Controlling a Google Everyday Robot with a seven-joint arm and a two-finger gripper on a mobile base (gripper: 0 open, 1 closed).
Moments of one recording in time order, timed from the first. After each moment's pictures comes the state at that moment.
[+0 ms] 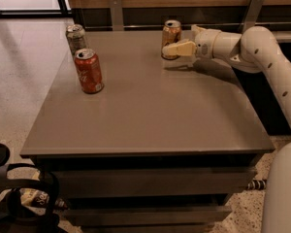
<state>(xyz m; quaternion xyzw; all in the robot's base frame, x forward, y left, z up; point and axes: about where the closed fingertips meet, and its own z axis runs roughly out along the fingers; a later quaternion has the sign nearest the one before) 0.821 -0.131 0.877 -0.33 0.68 0.27 0.60</state>
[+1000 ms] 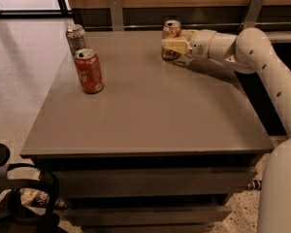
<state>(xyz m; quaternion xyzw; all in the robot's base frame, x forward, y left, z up) 0.826 -0.117 0.875 -0.33 0.67 0.28 0.60</state>
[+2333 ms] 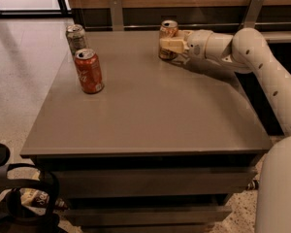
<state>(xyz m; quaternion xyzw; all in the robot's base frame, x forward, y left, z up) 0.826 -0.106 0.873 -0.33 0.67 0.29 0.60</state>
